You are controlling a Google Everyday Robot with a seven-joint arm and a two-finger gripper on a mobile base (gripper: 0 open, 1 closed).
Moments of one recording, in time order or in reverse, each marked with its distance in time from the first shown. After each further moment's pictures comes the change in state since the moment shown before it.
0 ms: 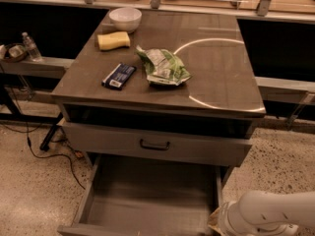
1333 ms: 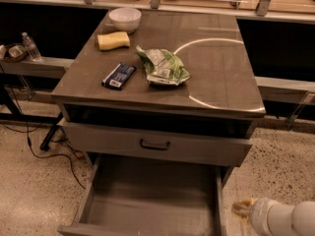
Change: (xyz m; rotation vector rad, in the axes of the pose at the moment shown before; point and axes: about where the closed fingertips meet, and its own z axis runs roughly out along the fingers) arm 0.013 -0.035 -0.112 0.234 -0.160 -0.069
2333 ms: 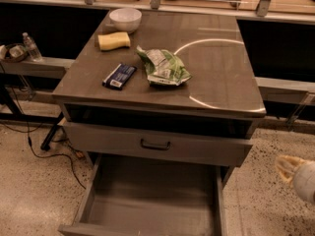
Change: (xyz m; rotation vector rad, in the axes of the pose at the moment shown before) arm -0.004 -0.159 -0.114 0.492 -0.034 -0.140
